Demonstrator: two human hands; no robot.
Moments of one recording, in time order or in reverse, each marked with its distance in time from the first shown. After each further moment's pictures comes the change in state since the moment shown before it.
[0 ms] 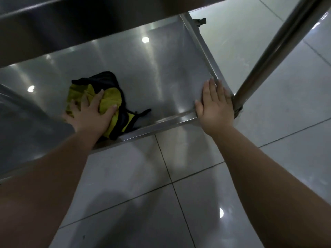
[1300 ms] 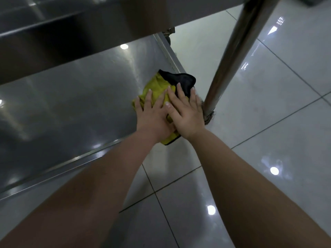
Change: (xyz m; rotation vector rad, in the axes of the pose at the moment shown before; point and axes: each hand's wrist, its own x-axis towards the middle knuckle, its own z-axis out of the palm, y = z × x) left_hand -0.071 0.217 0.036 0.226 -0.070 0.705; right_hand 0.003 -0.001 -0.021 0.444 -0.131 0.063
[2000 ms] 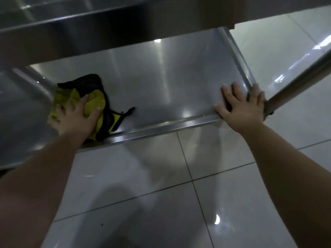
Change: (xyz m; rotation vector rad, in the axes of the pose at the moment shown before) left_hand -0.172 -0.319 0.031 -0.228 0.029 -0.879; right_hand 0.009 -0.009 0.017 -0.647 -0.086 0.101
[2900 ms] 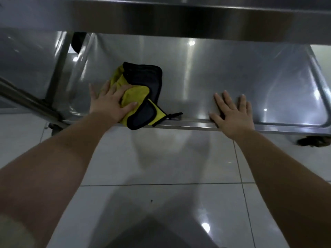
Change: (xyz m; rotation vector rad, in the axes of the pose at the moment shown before) left_hand 0.019 -0.175 -0.023 0.018 0.013 0.332; right_hand -0.053 -0.238 0.004 -0.028 -0.114 -0.304
